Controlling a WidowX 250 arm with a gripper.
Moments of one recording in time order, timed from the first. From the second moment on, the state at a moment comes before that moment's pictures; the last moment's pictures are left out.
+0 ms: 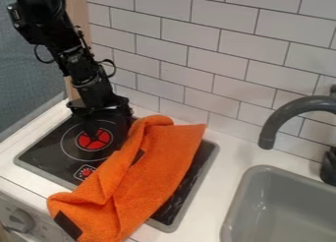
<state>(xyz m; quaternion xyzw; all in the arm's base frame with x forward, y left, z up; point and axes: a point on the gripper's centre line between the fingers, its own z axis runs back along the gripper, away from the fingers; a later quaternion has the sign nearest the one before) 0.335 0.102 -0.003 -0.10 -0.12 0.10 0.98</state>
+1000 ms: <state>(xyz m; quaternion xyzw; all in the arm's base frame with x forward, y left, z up) 0.352 0.079 -0.017 -0.09 -0.12 0.07 0.99</state>
